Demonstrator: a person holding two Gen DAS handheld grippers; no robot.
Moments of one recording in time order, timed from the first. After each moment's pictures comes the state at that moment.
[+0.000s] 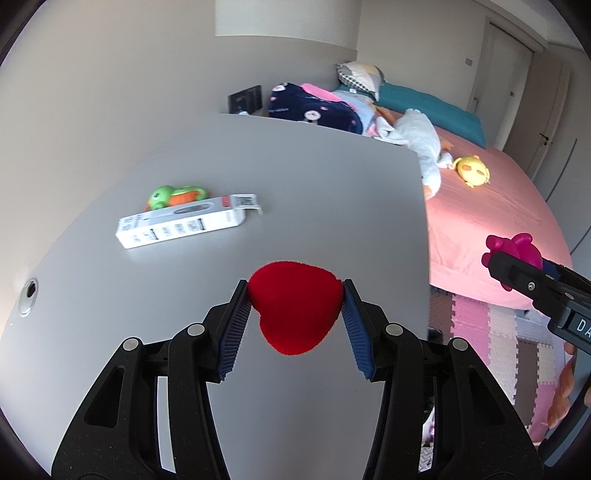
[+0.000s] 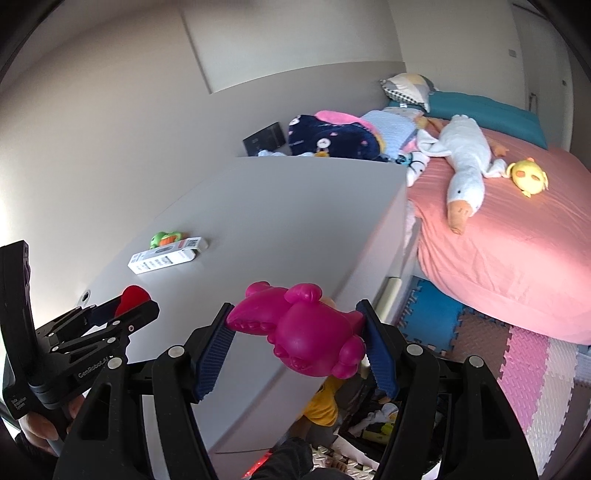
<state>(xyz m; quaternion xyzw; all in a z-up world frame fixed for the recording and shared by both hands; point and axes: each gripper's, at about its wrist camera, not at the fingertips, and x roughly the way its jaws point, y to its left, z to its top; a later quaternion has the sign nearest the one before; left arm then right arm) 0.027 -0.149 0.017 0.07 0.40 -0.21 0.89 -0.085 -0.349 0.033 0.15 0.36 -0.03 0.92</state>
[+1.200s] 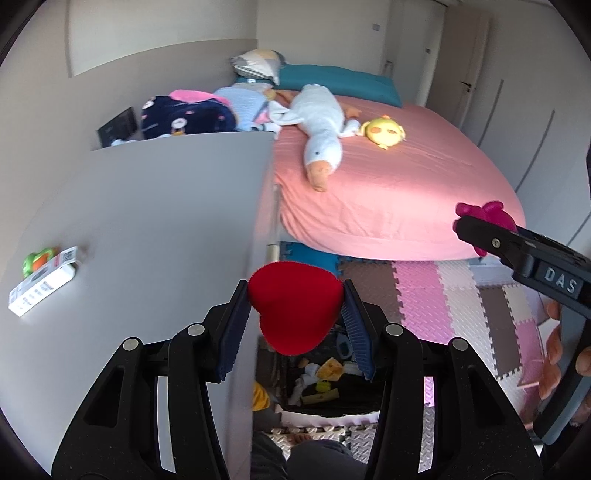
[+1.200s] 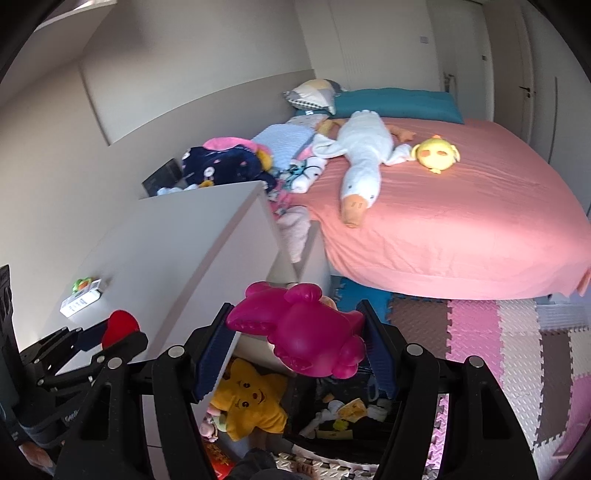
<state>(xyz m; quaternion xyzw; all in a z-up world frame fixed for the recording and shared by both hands) -0.016 -0.300 0.012 0.14 0.39 -0.37 0.83 -0.154 -0.477 0.025 0.20 0.34 -0.18 0.90</state>
